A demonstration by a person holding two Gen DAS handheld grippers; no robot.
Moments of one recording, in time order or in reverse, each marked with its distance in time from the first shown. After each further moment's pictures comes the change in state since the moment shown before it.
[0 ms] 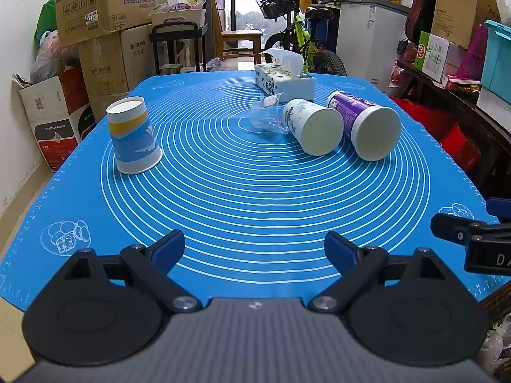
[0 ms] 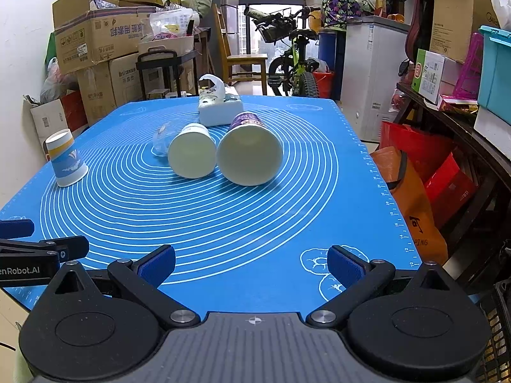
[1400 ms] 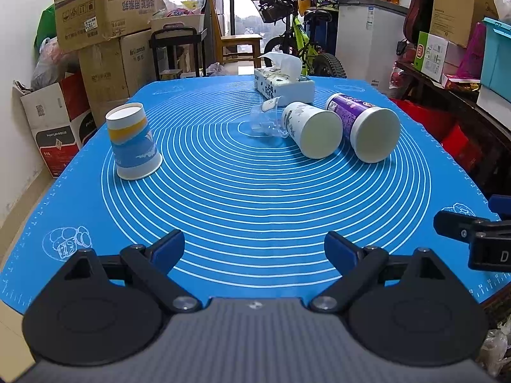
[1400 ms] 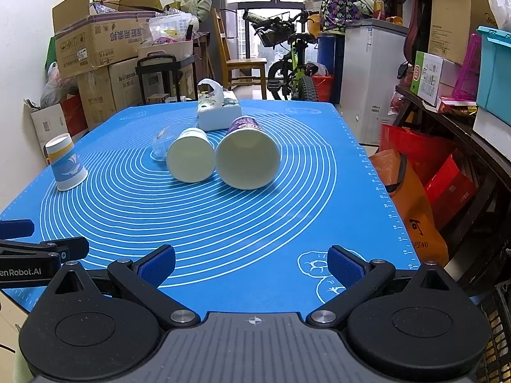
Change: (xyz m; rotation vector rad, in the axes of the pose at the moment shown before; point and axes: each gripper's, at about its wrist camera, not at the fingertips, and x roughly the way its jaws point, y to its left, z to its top) left arm -0.001 -0.002 0.002 0.018 -0.014 0.009; right arm -0.004 -0.001 0.001 0.001 -0.014 0.001
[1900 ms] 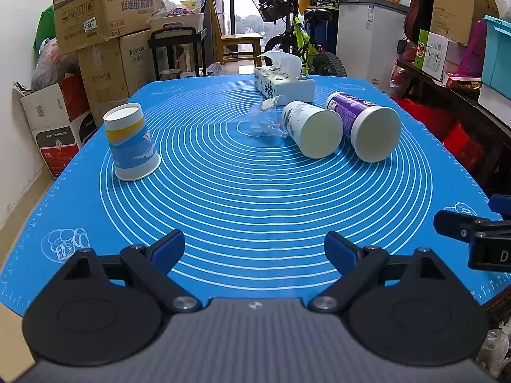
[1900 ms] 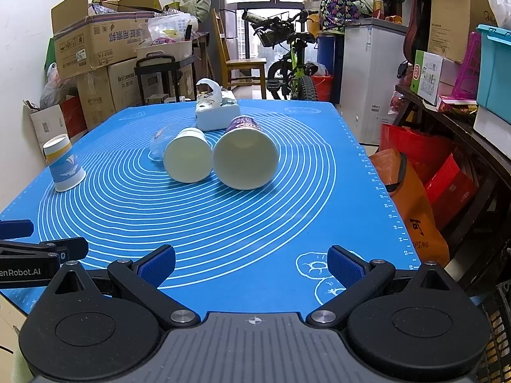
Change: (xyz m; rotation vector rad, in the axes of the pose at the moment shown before) left arm 0.001 -0.002 -0.001 0.001 0.001 0.002; right arm 0.003 -0.003 0.000 0.003 -0.005 -0.002
